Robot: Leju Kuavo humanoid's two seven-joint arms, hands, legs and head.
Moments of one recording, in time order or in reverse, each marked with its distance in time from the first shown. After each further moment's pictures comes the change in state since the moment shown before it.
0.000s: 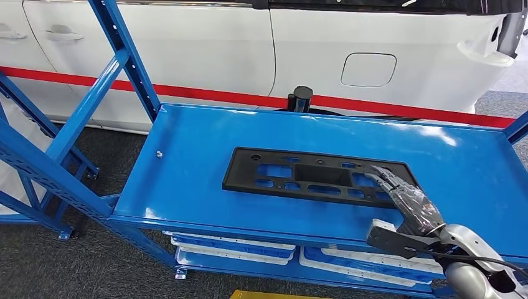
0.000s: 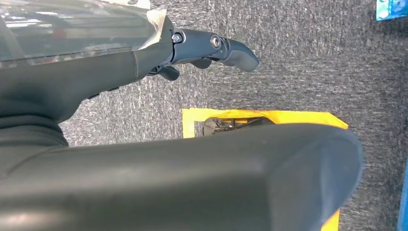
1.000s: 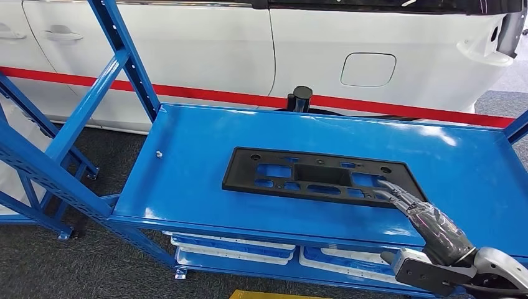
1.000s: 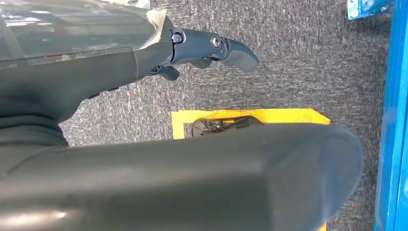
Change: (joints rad) left arm -0.044 0.017 -0.019 -0.011 -0.021 -0.024 0.028; right arm 0.247 -0.170 -0.133 -0.320 -0.212 0.036 0.041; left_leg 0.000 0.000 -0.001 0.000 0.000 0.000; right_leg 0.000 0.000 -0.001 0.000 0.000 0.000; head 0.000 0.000
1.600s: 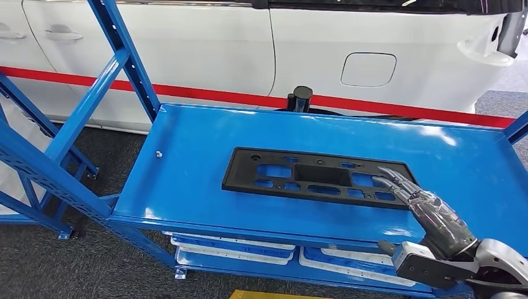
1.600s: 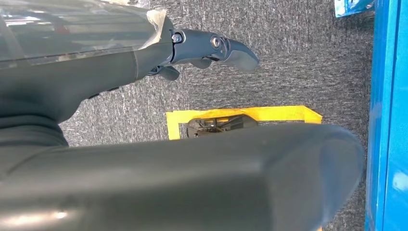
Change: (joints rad) left arm -0.021 -0.003 -0.007 -0.001 -0.019 -0.006 0.008; right arm -0.045 0.028 -0.009 -0.045 0.003 -0.003 0.005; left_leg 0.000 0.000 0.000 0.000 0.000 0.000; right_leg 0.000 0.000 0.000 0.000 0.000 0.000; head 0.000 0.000
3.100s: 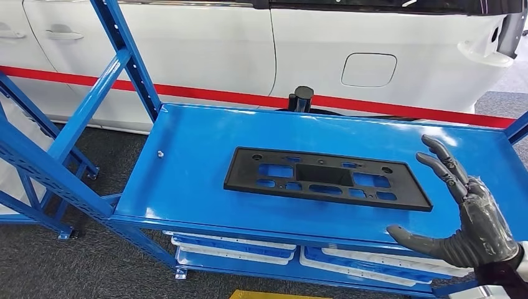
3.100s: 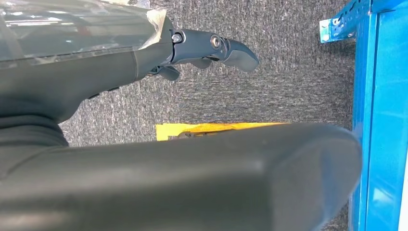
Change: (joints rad) left arm 0.009 0.014 0.018 0.008 0.006 0.026 -0.079; right arm 0.011 0.078 -0.091 -0.139 -0.070 -0.274 -0.273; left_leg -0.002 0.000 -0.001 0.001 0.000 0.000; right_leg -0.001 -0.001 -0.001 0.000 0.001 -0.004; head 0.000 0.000
